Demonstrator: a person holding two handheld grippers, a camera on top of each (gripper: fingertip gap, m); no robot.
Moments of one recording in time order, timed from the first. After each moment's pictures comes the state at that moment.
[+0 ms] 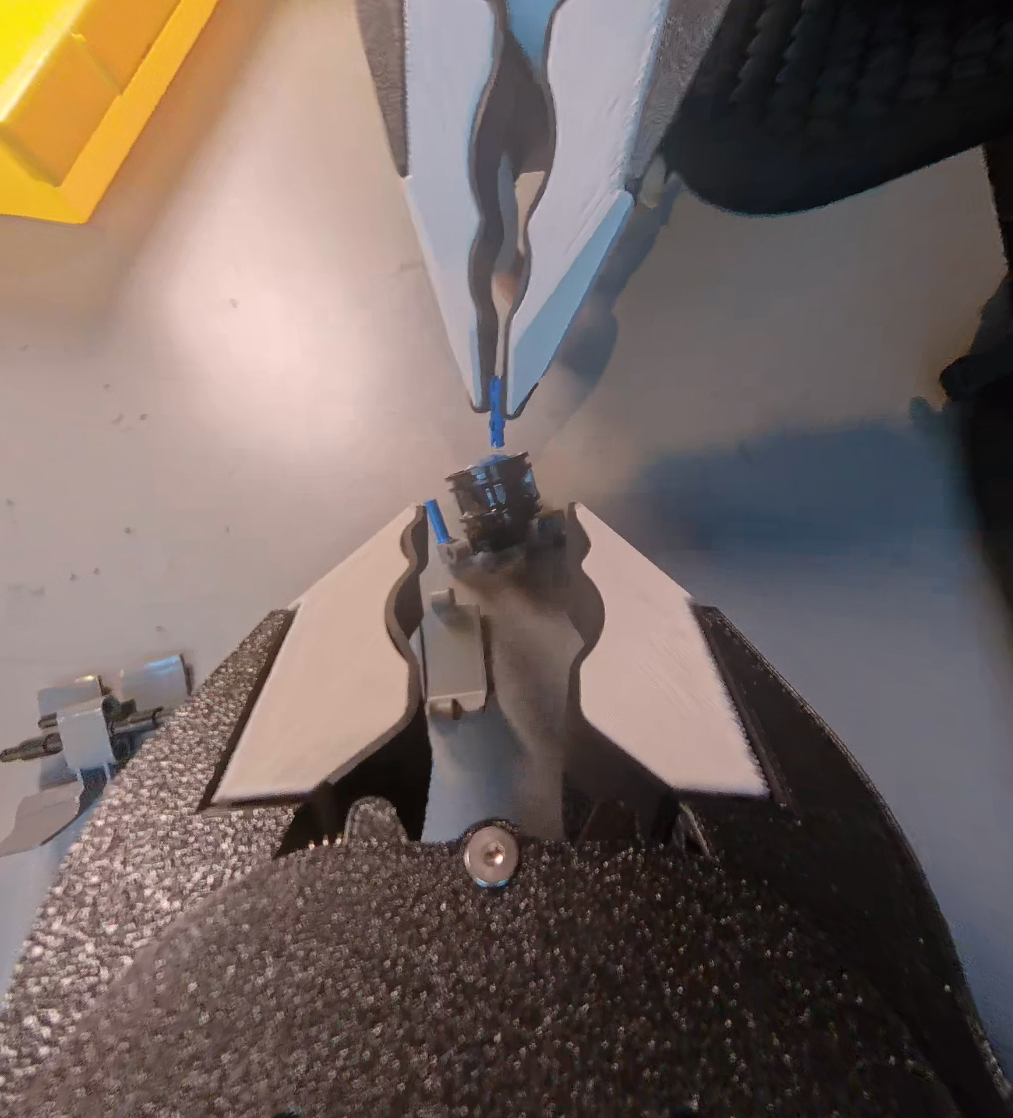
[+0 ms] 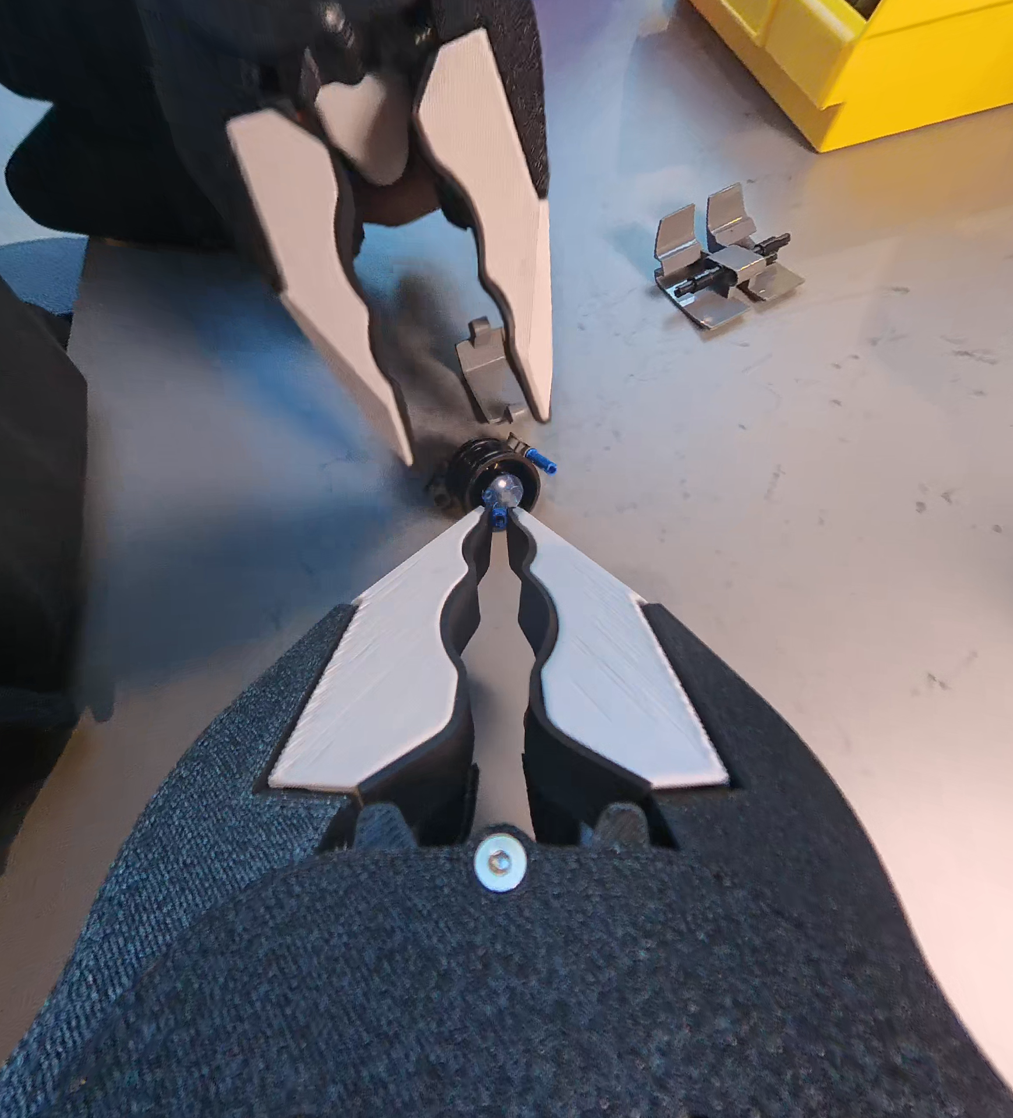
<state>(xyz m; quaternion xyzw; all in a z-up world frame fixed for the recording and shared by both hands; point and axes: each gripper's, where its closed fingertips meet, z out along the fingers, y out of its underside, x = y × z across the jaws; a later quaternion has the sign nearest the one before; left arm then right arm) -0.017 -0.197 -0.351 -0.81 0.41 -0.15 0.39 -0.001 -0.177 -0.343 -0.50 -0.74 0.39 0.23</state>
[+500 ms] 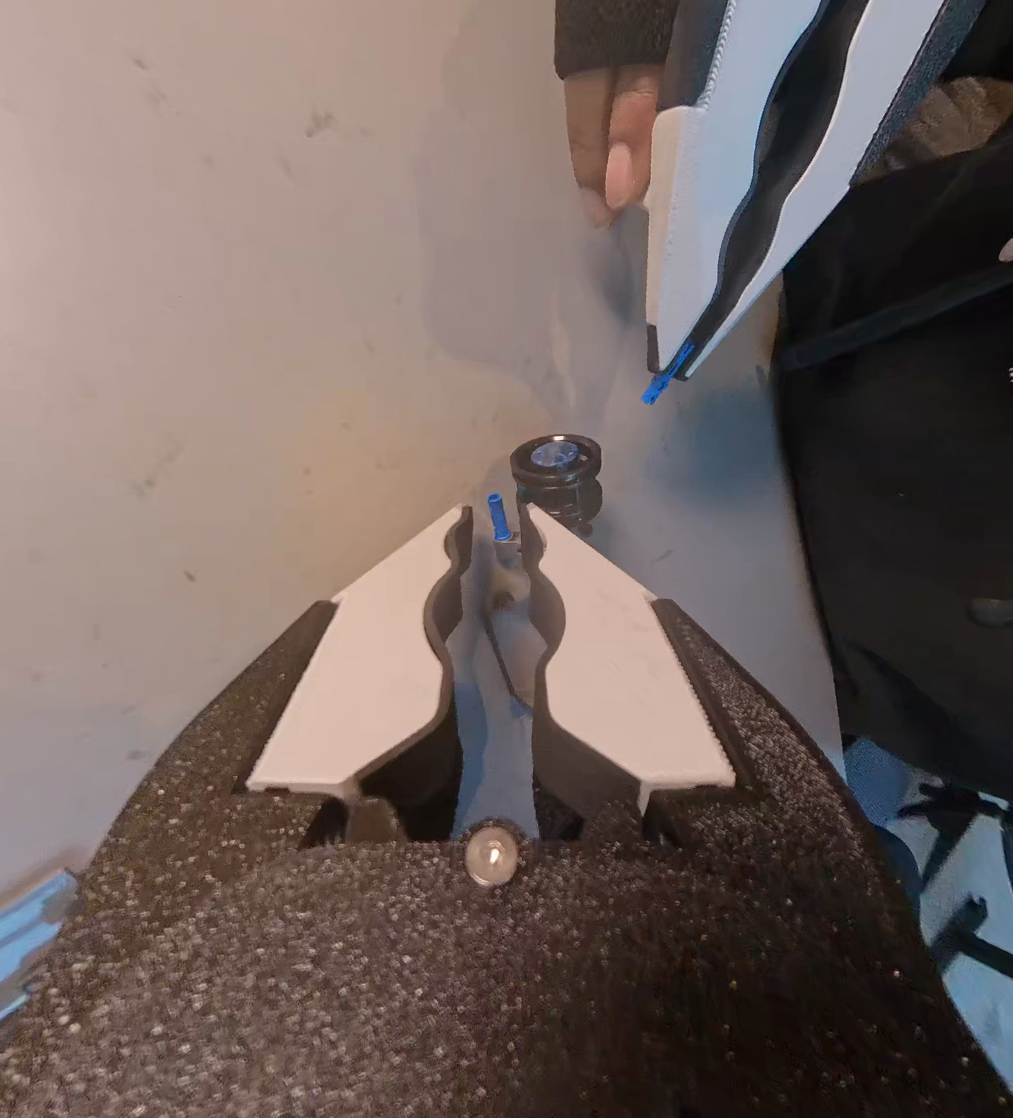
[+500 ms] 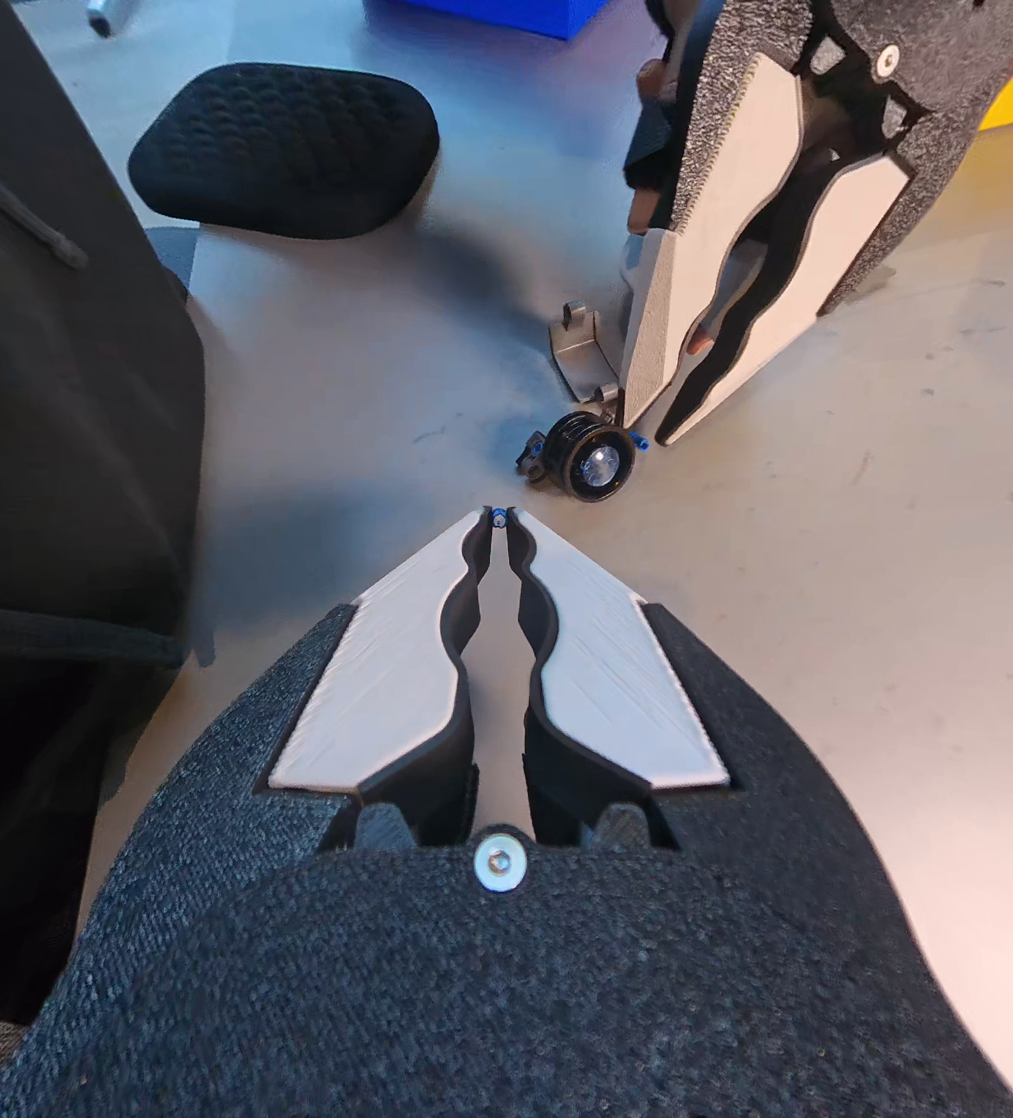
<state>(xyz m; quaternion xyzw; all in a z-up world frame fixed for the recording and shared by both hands) -0.027 -0.178 -0.362 -0.81 0.44 -0.37 0.12 0.026 -0.203 -0.337 -0.49 -0.75 0.40 0.21</state>
